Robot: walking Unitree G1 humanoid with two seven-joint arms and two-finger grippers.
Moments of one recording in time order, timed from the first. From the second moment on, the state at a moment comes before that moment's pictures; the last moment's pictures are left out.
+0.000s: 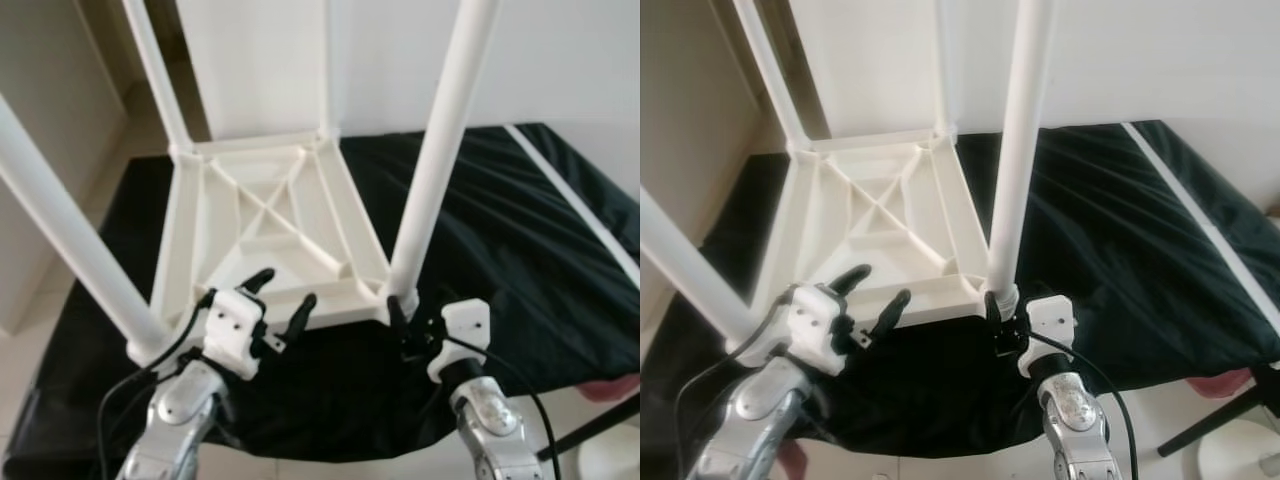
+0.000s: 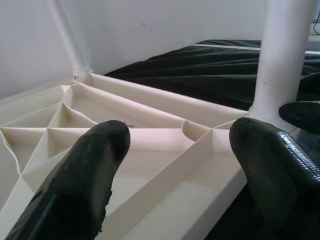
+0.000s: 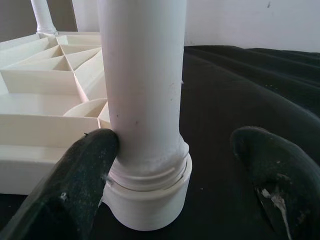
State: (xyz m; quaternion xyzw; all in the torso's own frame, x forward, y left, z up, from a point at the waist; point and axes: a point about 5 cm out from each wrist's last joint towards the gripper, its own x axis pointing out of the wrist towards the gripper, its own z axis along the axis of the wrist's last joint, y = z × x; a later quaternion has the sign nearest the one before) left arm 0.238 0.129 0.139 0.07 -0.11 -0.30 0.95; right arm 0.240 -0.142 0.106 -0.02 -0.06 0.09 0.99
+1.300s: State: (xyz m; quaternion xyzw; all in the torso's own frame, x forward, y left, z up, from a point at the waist) left arm 0.225 0.129 0.131 0.09 -0.09 -0.32 0.94; right arm 0.203 -0.171 0.097 -0.06 -0.06 0.03 1.00
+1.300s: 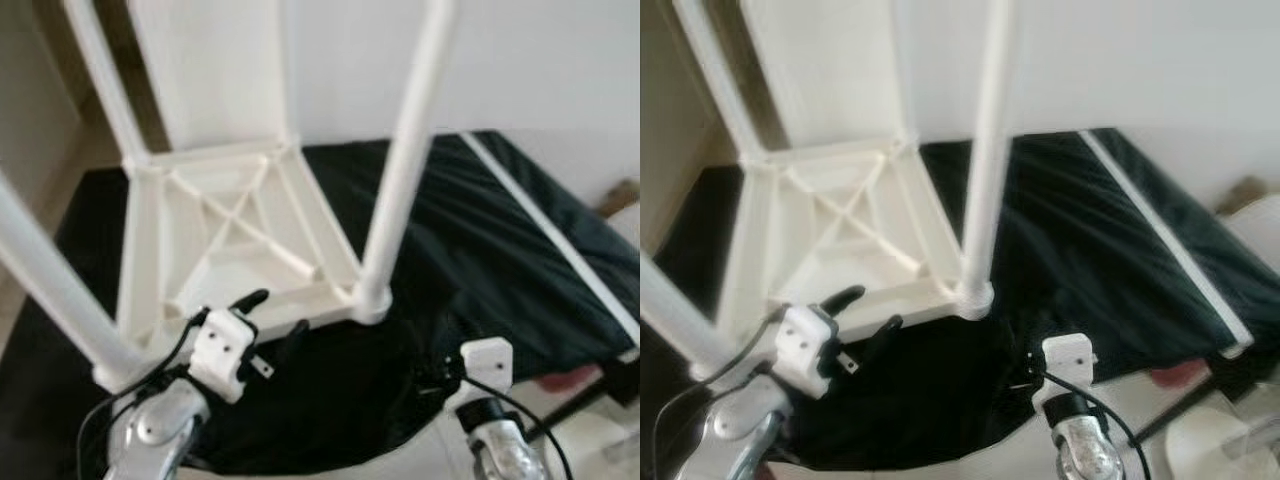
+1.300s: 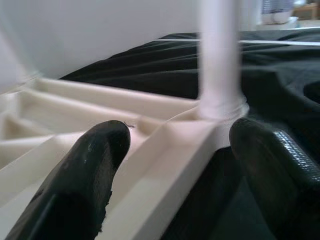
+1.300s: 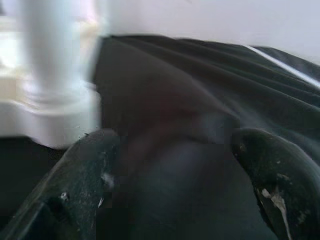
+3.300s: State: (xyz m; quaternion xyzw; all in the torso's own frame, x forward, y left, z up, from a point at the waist) left arm 0.228 0.138 0.128 0.06 -0.07 -0.29 0.95; right arm 0.214 -0.174 0.097 -0.07 -0.06 0.04 1.00
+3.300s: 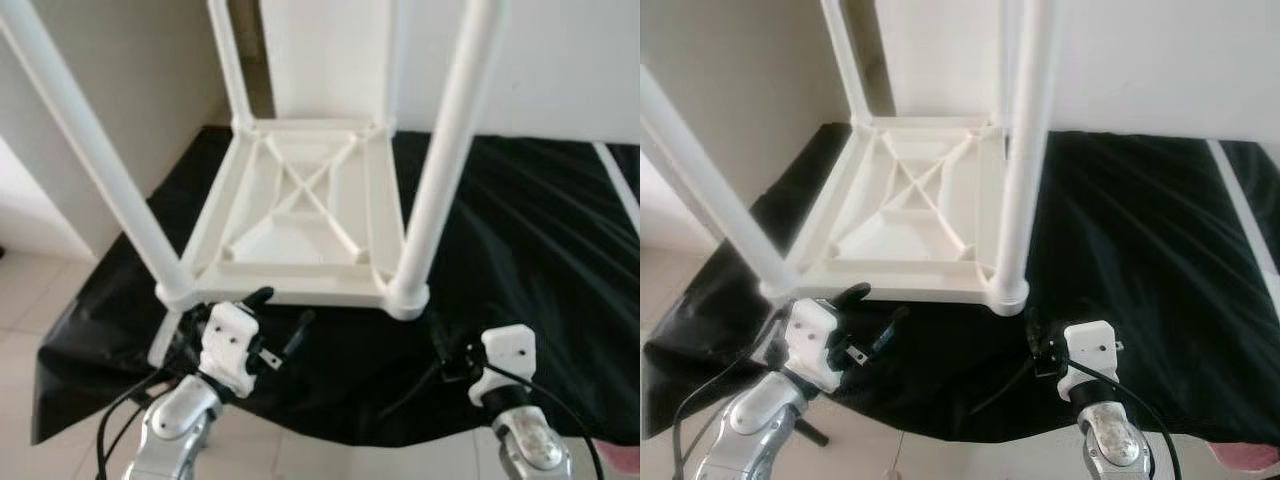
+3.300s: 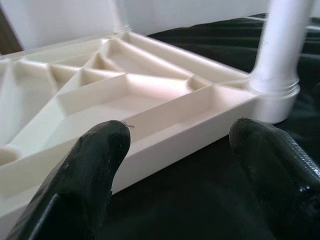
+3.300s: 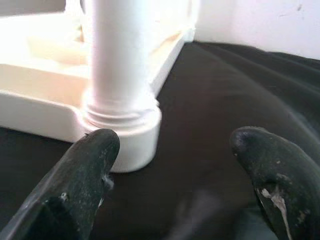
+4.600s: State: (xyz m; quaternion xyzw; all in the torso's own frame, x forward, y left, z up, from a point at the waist) left arm 0.228 0.116 0.168 0.03 -0.10 -0.36 0.93; right arm 0.253 -0.172 0.155 -0.06 -0.14 0.02 0.99
